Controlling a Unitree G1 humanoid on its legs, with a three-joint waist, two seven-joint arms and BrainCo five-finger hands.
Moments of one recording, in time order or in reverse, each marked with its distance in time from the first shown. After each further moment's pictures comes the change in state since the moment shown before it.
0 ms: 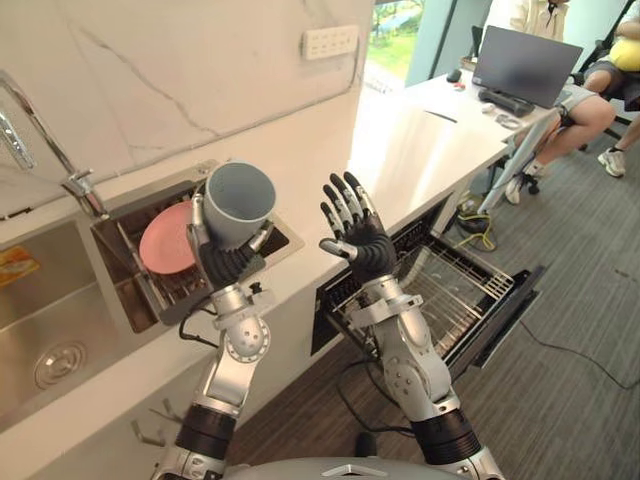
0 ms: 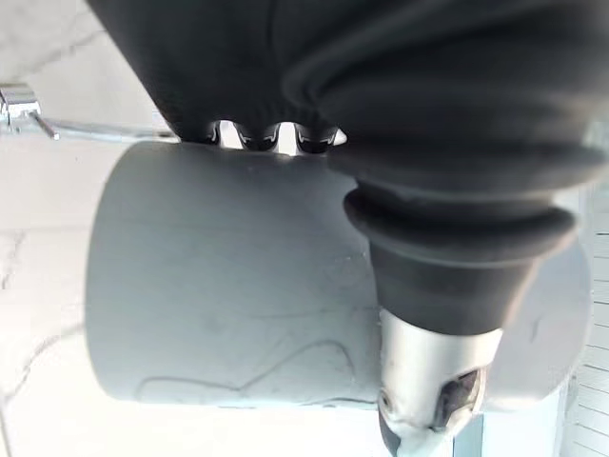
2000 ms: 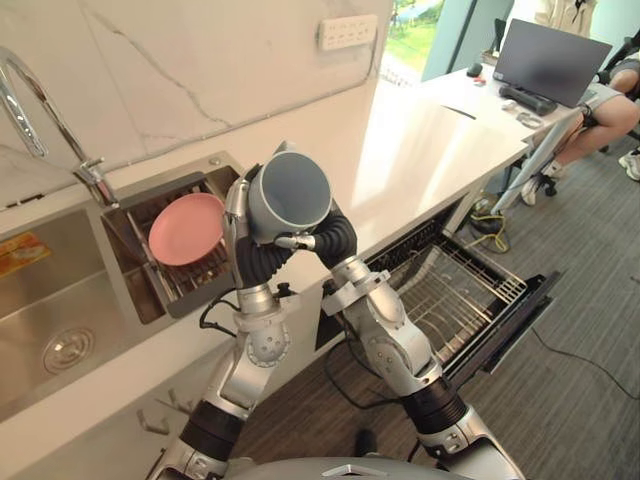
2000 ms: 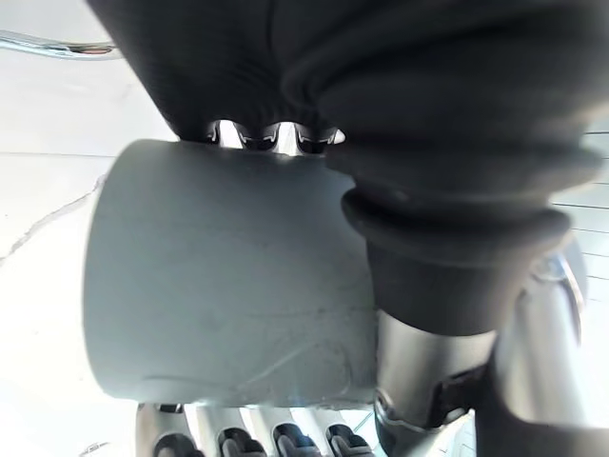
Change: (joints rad) left arm -0.042 0.031 -0.176 -0.060 0.075 0.002 -0.077; right arm -0.188 -0.043 0.147 0.045 0.010 0.070 -0.044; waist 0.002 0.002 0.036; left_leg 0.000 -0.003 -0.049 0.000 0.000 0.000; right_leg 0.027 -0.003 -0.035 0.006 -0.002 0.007
